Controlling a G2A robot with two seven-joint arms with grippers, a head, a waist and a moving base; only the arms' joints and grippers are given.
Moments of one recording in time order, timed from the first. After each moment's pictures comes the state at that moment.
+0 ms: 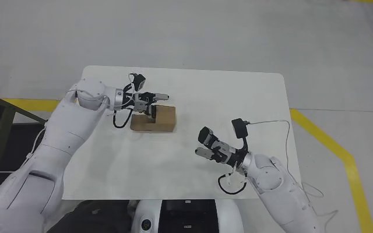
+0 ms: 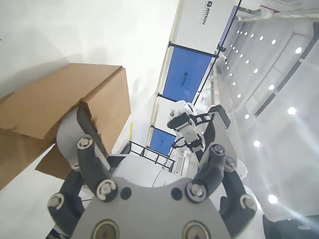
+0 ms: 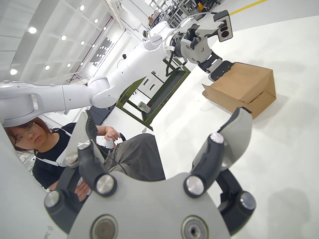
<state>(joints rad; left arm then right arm) 0.73 -0.92 -0.94 -1.13 -0.43 0.08 -1.25 -1.41 -1.20 1.09 -1.65 -0.20 -0.77 0.45</state>
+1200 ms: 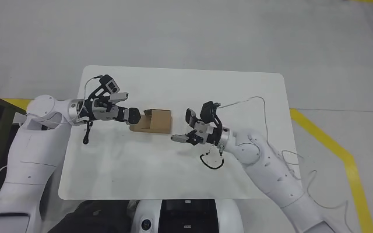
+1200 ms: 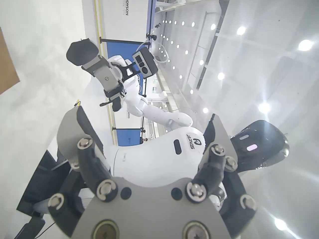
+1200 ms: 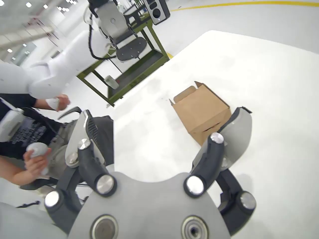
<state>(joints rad) 1.13 -0.81 -1.43 -1.43 -0.80 0.07 -1.42 -1.06 -1.28 0.87 -1.44 -0.71 -0.68 0.24</state>
